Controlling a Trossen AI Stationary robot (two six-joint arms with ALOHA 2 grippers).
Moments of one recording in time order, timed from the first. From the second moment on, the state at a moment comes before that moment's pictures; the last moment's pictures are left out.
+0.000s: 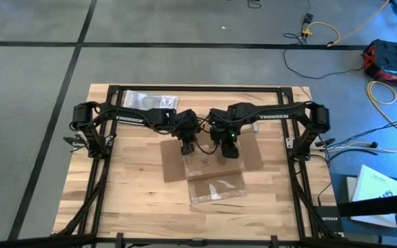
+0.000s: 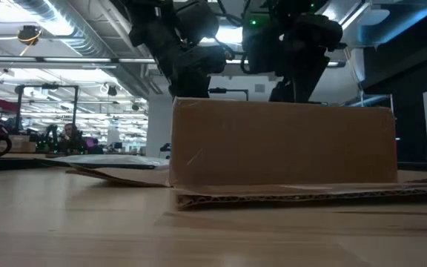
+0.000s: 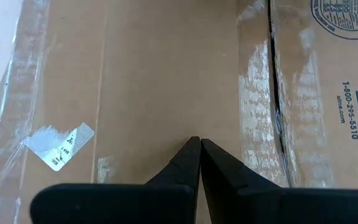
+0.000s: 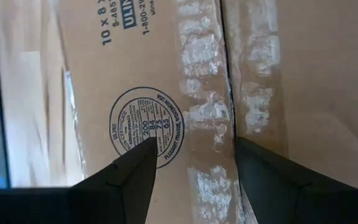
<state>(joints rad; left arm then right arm) 0.15 1.81 1.19 -0.43 0.07 -0.05 -0.17 1.75 1.29 -0.95 -0.46 -0.14</state>
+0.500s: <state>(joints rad) 0.15 1.81 1.19 -0.41 0.08 -0.05 -0.17 1.75 1.29 -0.99 -0.48 -0.13</state>
